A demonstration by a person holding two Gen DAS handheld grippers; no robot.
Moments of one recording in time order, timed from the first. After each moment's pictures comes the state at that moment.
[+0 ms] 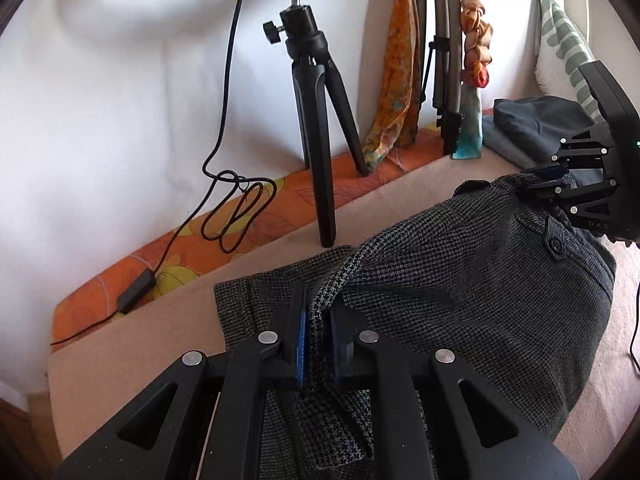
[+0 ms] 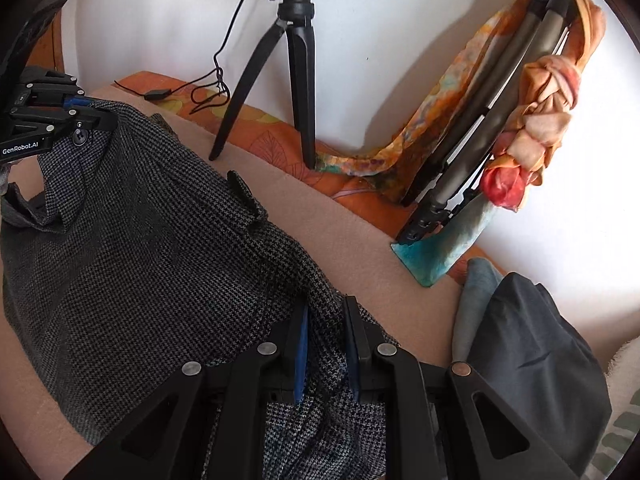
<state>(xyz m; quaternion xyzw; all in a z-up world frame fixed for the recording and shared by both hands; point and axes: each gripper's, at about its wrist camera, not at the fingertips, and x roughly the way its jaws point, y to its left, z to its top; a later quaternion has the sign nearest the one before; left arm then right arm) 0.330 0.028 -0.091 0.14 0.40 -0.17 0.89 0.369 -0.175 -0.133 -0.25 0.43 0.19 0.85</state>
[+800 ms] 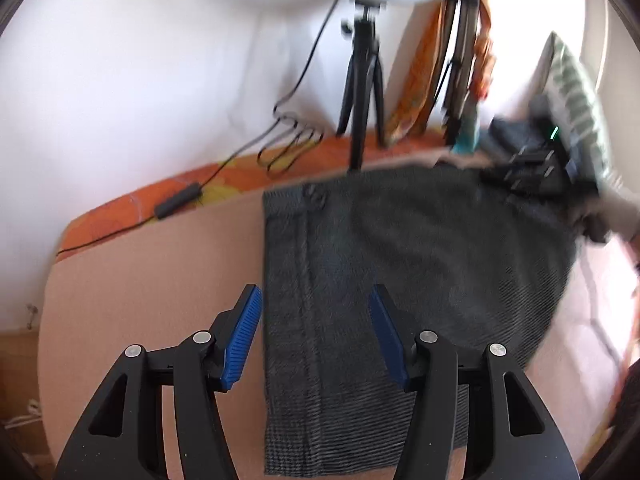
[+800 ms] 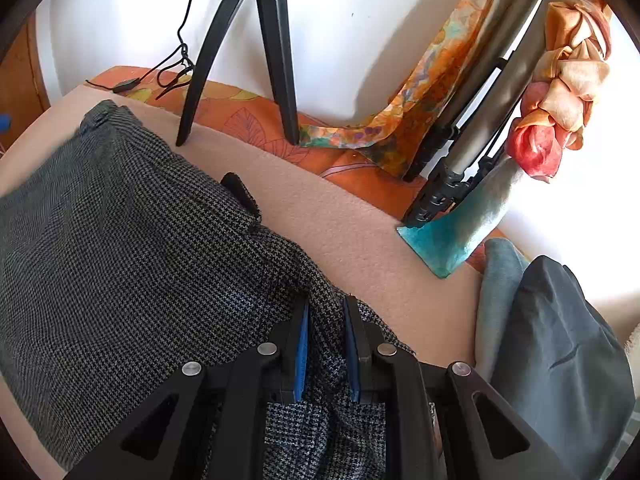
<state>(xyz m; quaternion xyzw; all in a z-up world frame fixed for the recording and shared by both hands) 0.261 0.097 -0.093 0.08 0.42 -0.14 0.89 0.395 -0.175 -0.156 -0.22 0.45 0.16 0.85</state>
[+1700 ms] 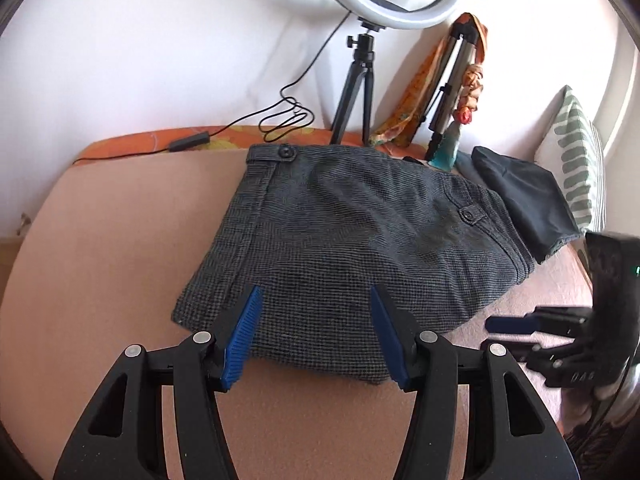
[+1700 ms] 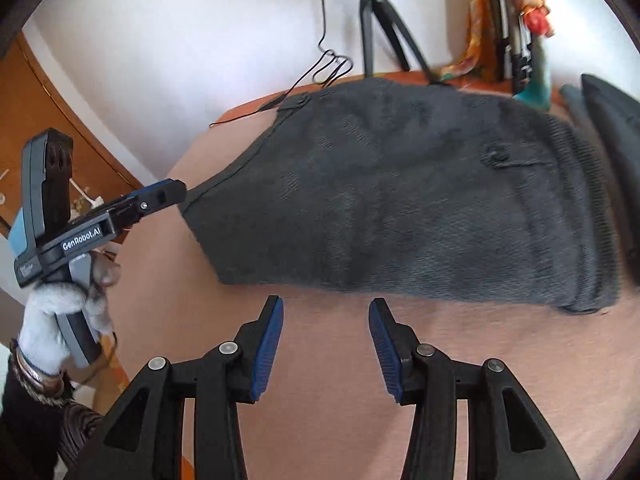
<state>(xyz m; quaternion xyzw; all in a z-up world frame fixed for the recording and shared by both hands) 0.164 0.080 -0.077 -0.06 0.40 -0.10 0.91 0.197 -0.130 -0.150 0.05 0.50 0.30 0.81</state>
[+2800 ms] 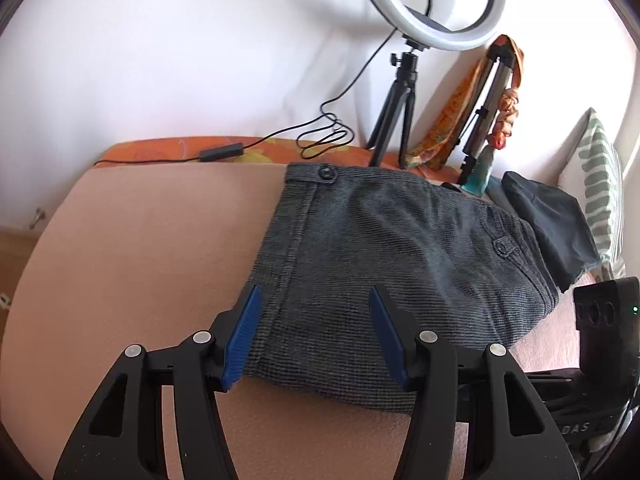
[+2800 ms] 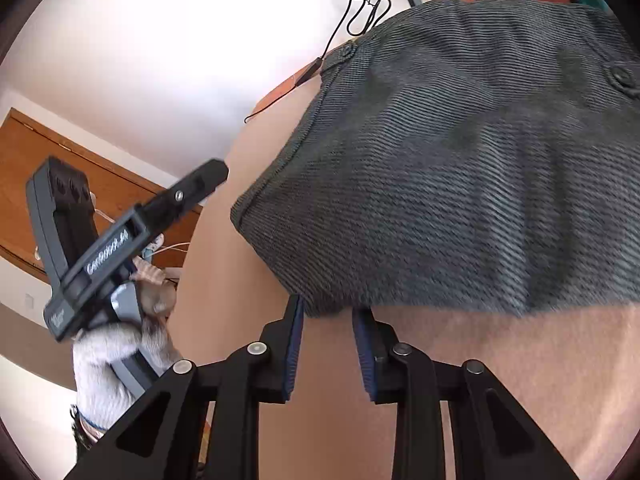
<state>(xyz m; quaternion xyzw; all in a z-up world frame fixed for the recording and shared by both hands) 0.183 0.097 -0.078 -0.07 0.38 -0.07 0.92 0.204 -0.092 -0.178 0.18 0.53 0.34 0.75</state>
